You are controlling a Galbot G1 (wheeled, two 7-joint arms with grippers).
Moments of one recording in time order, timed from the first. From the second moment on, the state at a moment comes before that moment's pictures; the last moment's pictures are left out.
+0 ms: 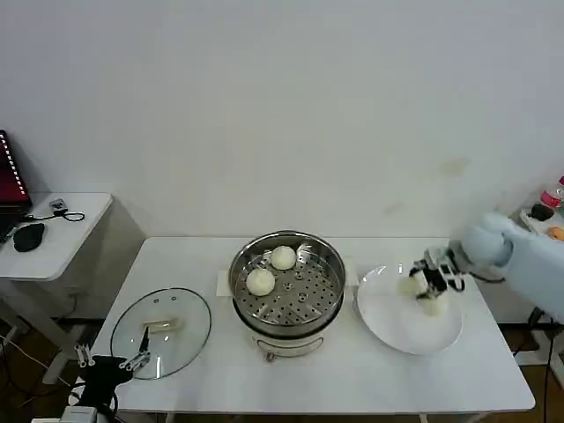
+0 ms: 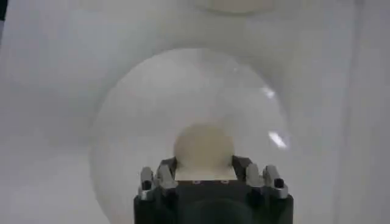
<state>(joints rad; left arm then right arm) 1.80 -1.32 -0.79 -2.22 -0.01 0.14 -0.03 0.24 0.54 -0.98 1.39 0.02 -0.15 -1.01</state>
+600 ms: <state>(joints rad) 1.79 -1.33 -0.82 -2.23 -0.03 0.15 -0.03 0.62 0.83 -1.20 1.52 0.18 -0.16 -0.99</state>
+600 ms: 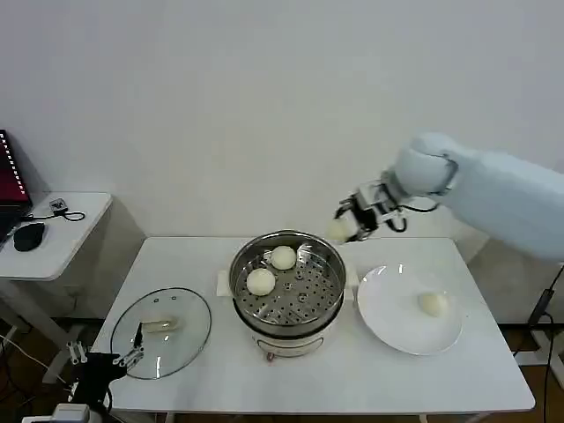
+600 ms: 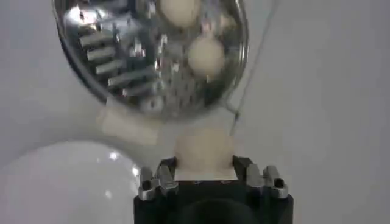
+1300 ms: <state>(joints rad) 1.80 -1.33 -0.88 -2.24 -0.05 0.15 -0.02 0.59 1.10 -1.34 1.55 0.10 0.02 -1.00</state>
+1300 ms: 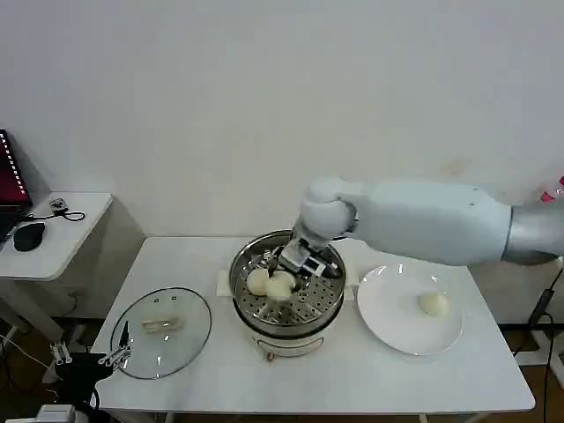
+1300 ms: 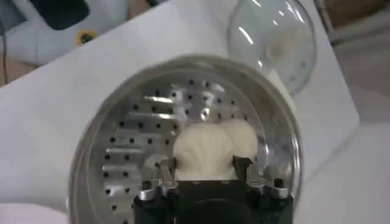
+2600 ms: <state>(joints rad) 1.80 -1.34 -0.88 -2.24 -0.05 0.14 -0.02 0.58 1.11 -1.38 1.59 -0.03 0.13 -1.05</state>
